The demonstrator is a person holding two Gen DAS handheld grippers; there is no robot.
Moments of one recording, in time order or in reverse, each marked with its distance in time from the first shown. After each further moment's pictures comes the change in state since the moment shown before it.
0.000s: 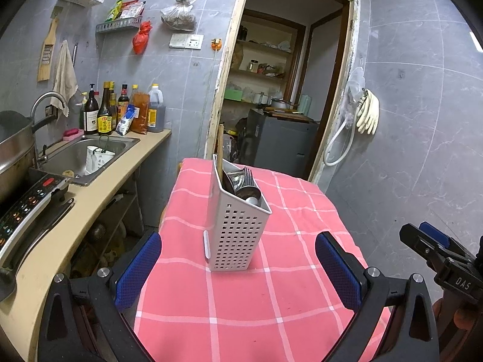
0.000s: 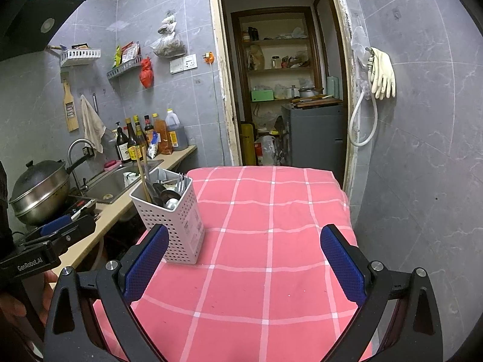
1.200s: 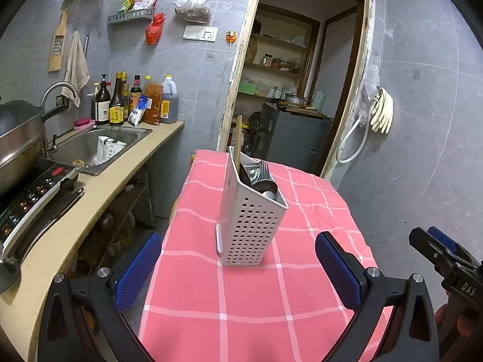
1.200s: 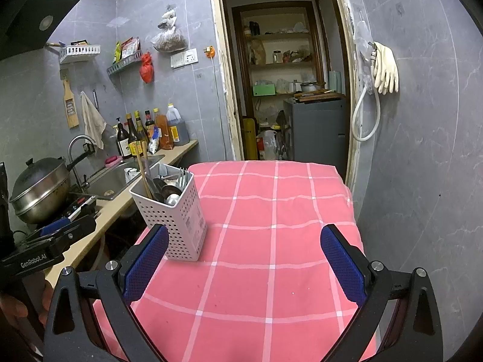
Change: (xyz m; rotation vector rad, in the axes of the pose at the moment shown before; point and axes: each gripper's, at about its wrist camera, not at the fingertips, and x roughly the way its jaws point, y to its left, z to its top) left arm 0.003 0.014 -0.006 -0.032 0.035 0.053; right arm 0.004 0.015 -0.009 0.004 0.025 0.004
